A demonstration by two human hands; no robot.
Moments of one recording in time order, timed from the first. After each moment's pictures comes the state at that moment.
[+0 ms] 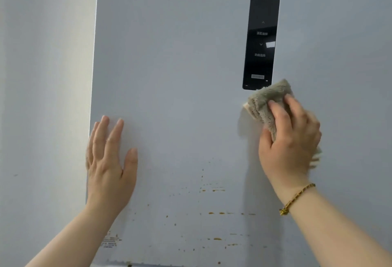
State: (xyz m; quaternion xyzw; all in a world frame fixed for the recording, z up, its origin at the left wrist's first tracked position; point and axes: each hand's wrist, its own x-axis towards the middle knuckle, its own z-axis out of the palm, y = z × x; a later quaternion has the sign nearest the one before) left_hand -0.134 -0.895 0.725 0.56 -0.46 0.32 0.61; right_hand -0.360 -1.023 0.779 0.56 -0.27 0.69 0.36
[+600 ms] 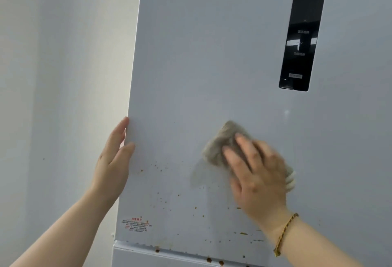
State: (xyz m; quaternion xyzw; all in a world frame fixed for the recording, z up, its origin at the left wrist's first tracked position) left_hand -0.102 -0.854 0.728 0.49 -0.44 -0.01 0.75; right_hand -0.300 -0.991 0.718 0.68 -0.14 0.57 0.45
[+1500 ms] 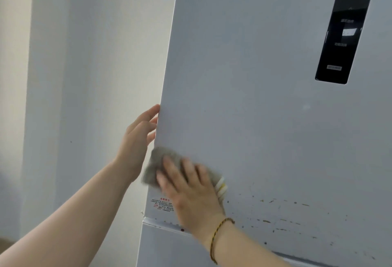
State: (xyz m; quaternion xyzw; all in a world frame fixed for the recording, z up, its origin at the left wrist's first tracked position) left_hand -0.079 -0.845 0.736 0.42 -0.44 -0.13 0.78; right_hand -0.185 -0.935 0.649 0.77 -0.07 0.45 0.44
